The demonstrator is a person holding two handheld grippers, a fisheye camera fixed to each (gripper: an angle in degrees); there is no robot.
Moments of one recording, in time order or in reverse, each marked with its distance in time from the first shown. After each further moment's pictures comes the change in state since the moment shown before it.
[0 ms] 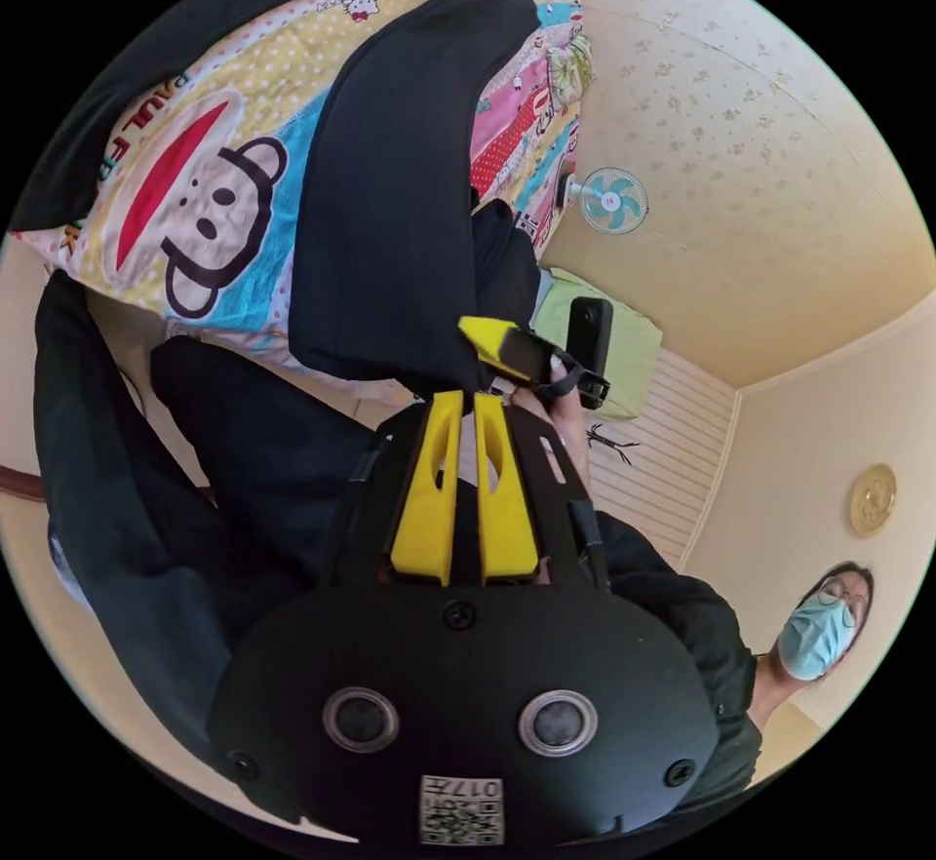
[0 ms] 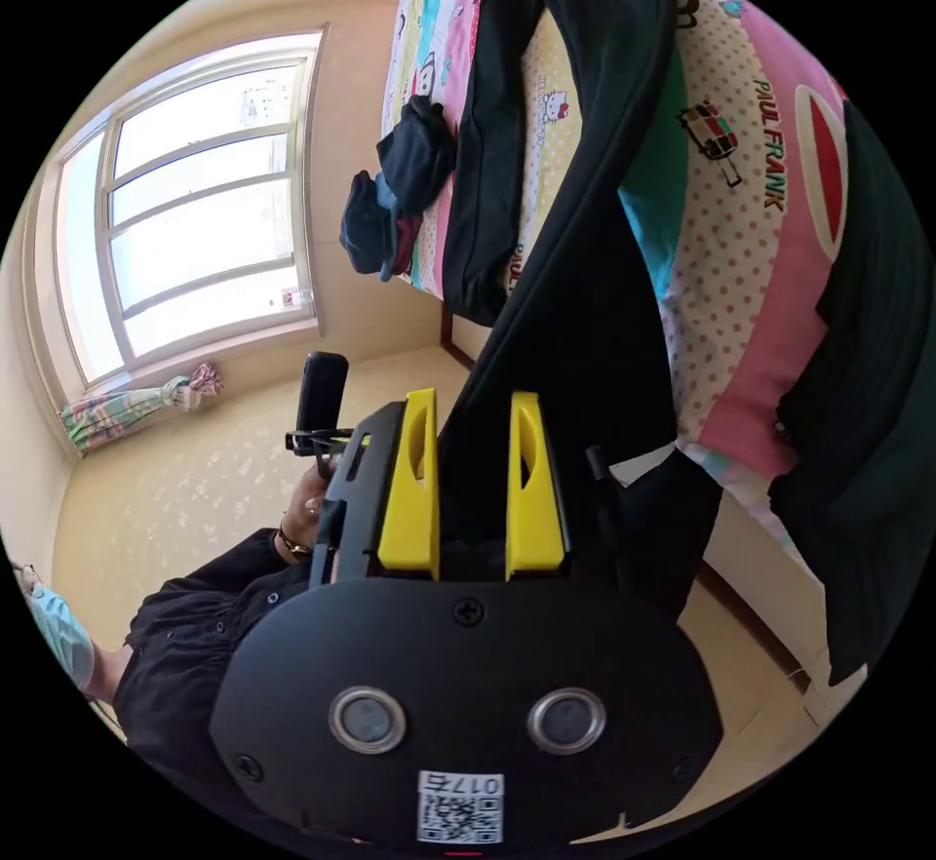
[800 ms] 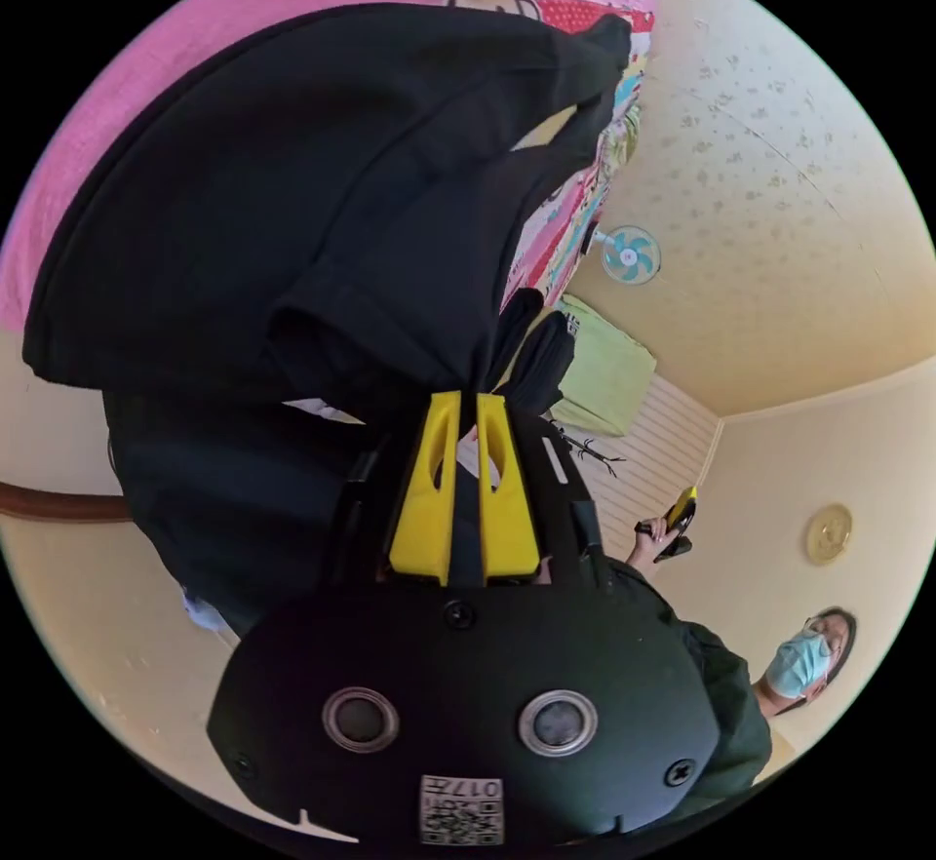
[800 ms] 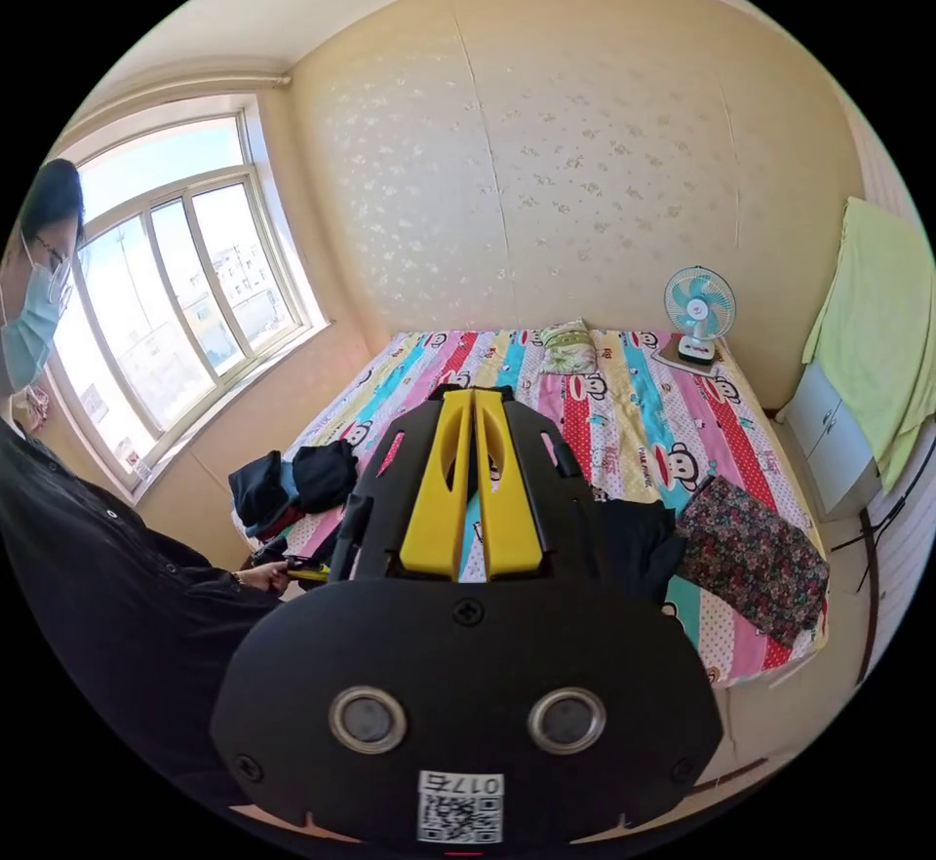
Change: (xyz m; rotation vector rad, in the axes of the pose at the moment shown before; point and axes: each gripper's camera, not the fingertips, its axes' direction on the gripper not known) left arm -0.016 -0.147 -0.288 -0.032 -0.001 -0.043; right arm -0.378 0.227 -0.102 1.226 0.740 -0.301
